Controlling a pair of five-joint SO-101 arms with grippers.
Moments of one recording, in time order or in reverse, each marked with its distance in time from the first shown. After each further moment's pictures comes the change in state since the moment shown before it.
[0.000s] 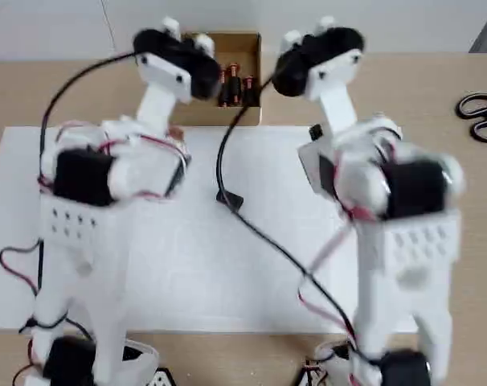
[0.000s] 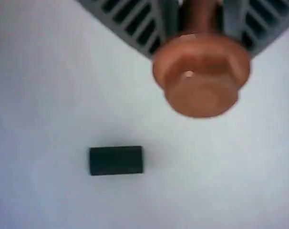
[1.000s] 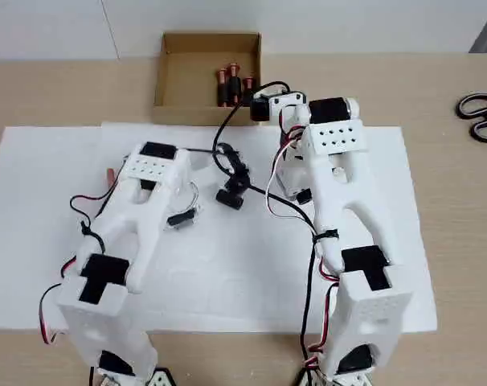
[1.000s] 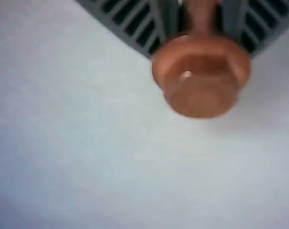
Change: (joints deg) left arm -4.7 34.8 20.2 -17.8 -38.4; right arm 0.2 43.3 -1.1 -0.4 0.0
